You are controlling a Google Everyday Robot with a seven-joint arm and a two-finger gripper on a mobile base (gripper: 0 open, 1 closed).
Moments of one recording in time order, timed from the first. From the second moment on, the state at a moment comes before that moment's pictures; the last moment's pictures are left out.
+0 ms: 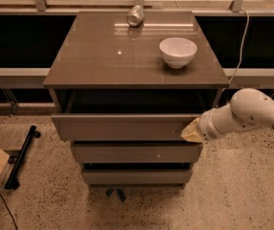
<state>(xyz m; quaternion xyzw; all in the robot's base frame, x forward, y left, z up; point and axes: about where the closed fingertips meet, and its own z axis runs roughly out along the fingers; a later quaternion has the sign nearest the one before) 0.589 -0.200 0.634 -0.52 0.79 0.12 0.29</state>
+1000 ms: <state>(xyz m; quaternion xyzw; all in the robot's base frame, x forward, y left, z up) 0.588 -0.195 0.630 -0.53 0.79 0.12 0.28</state>
